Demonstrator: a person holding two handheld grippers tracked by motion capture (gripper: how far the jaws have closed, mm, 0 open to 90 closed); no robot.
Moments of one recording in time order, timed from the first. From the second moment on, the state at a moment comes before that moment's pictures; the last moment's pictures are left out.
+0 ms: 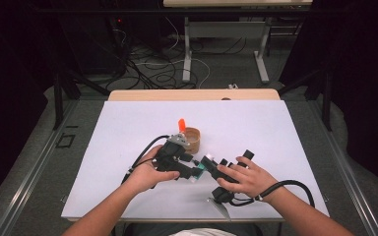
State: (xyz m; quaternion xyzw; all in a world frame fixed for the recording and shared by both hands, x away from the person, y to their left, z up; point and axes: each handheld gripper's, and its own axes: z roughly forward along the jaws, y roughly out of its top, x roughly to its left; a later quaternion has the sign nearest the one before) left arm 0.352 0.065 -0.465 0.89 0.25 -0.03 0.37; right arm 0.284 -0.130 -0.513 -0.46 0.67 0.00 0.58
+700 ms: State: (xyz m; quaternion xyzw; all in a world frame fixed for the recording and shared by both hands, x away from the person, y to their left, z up) left arm 0.364 0.044 -0.468 0.90 0.27 -0.10 0.32; right arm 0.279 -0.129 -0.515 -0.46 0.68 0.00 0.57
